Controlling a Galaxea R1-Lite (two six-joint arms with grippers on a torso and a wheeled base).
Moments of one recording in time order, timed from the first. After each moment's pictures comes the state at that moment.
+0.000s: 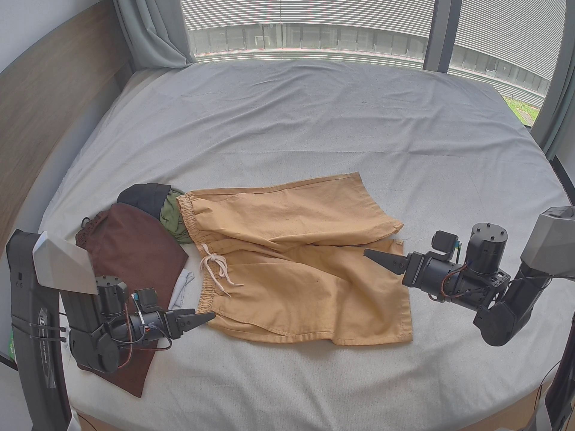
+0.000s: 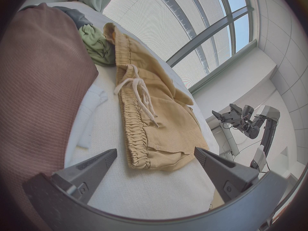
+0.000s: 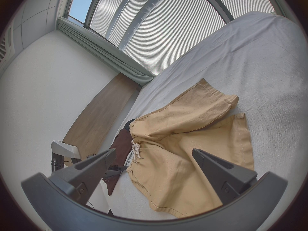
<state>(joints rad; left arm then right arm) -0.02 2.46 -0.44 -1.55 -0.81 -0.30 0.32 2.11 -0.53 -1.40 0.44 0.57</state>
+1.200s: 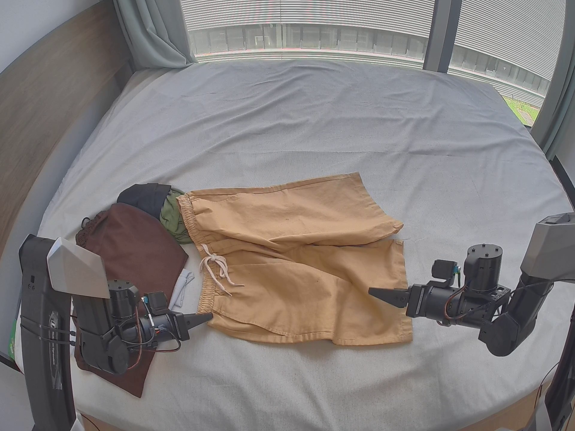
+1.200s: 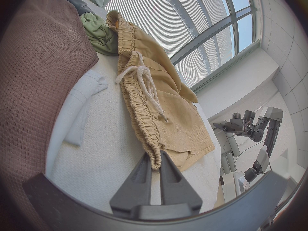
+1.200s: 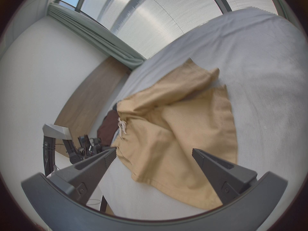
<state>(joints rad) -0.06 2.52 -0.50 -1.55 -0.77 -0.32 0.30 2.12 -0.43 -1.30 0.45 0.45</state>
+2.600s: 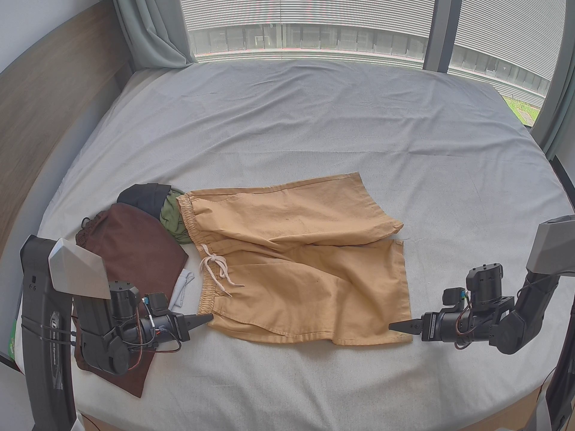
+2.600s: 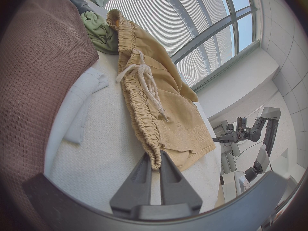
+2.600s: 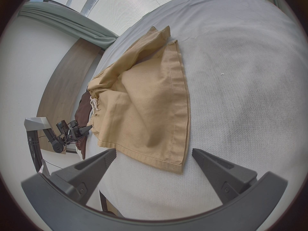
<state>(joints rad) -0.06 2.53 -0.50 -1.55 -0.77 -0.31 0.19 2.15 -0.38 -1.01 0.45 0.35</state>
